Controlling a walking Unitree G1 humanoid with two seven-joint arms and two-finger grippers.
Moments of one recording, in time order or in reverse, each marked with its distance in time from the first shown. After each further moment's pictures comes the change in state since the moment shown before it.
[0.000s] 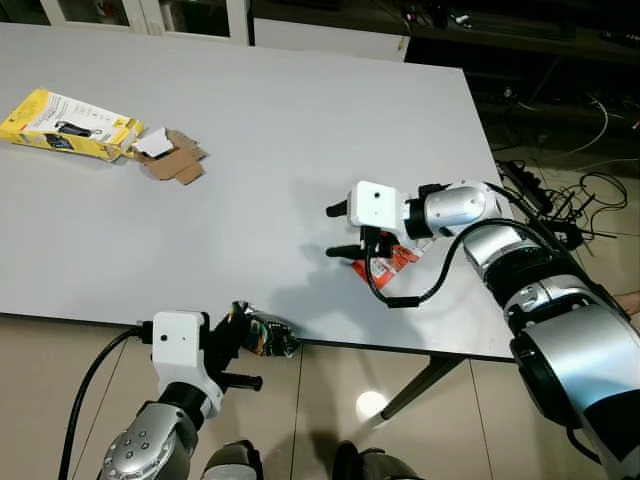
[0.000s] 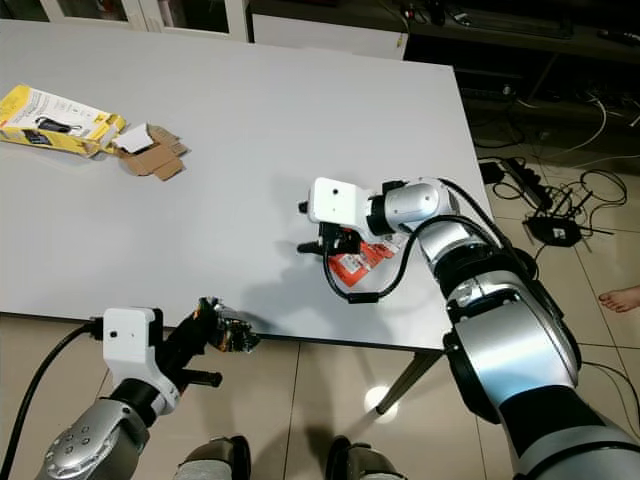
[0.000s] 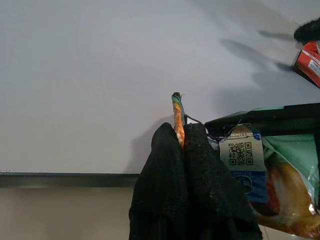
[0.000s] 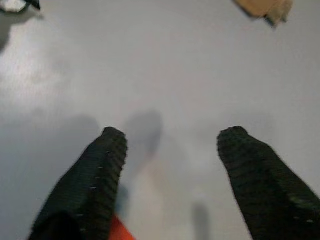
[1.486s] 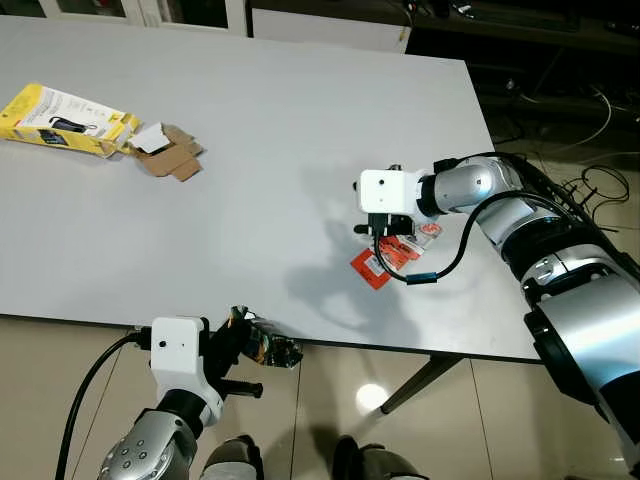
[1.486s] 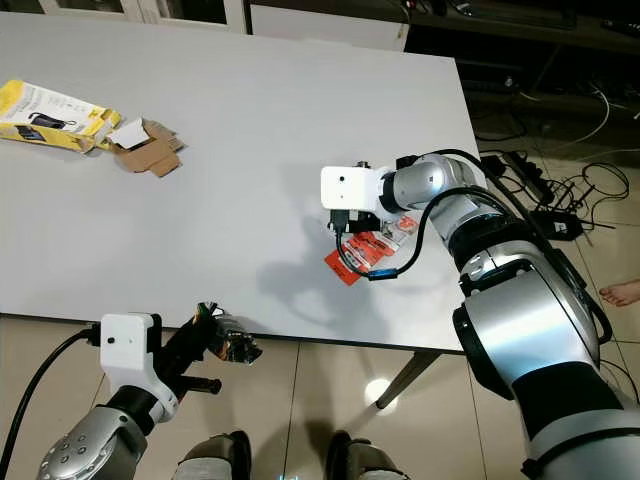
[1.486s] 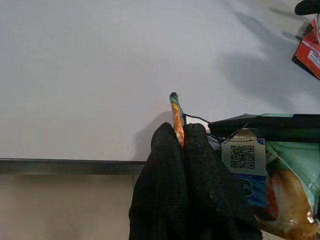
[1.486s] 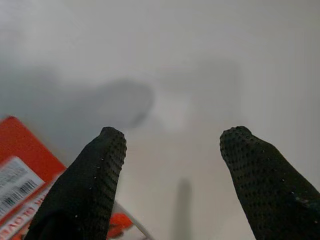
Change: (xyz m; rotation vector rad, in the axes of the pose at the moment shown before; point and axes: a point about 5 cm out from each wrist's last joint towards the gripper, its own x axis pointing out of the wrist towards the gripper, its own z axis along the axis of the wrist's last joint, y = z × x) left arm -0.007 -0.004 0.000 -0.002 0.013 -0.001; right arm -0.020 -0.029 -0.005 -0.145 0.273 -0.147
